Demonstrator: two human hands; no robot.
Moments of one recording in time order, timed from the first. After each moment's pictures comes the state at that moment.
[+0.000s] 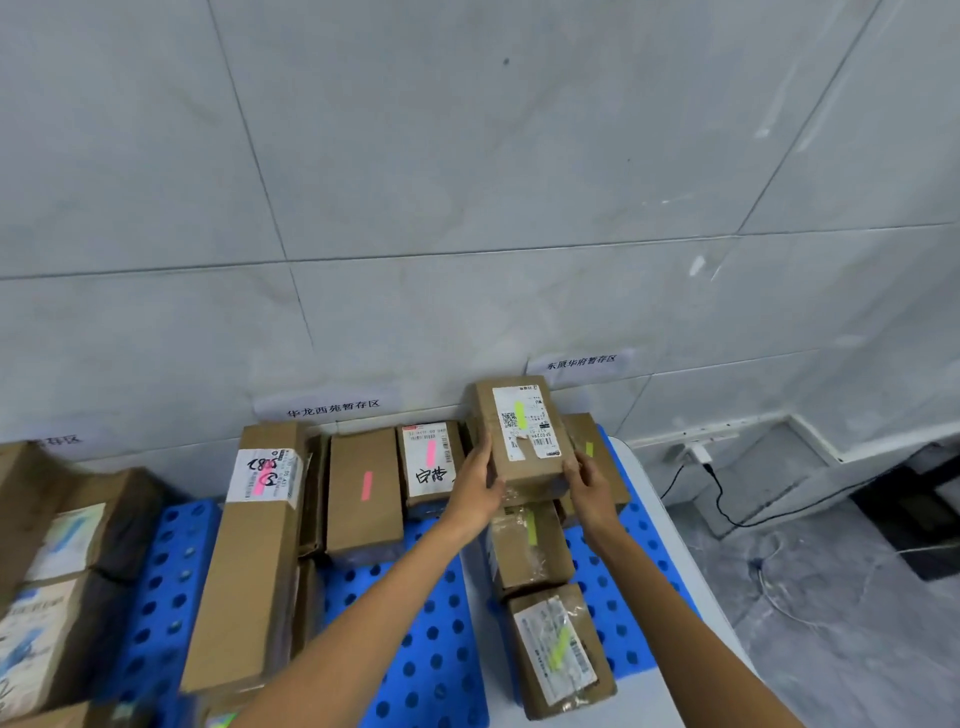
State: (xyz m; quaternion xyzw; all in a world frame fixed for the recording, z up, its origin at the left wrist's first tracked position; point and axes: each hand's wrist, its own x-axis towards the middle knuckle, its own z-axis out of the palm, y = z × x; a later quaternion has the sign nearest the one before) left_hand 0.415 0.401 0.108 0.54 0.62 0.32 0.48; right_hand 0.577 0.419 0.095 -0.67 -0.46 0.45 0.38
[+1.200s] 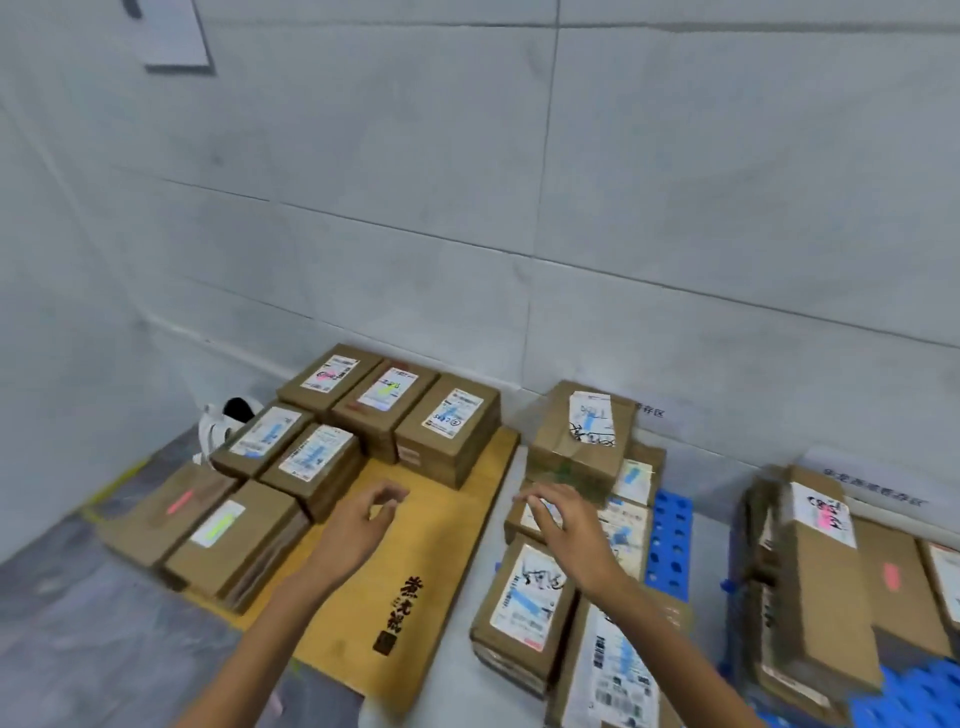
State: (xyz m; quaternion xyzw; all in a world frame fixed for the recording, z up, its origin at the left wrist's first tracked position) left_hand -0.186 -0.102 0.163 0.35 0.82 0.41 0.18; right_hand 0.004 0.089 0.164 -0.22 -0.86 0.40 0.22
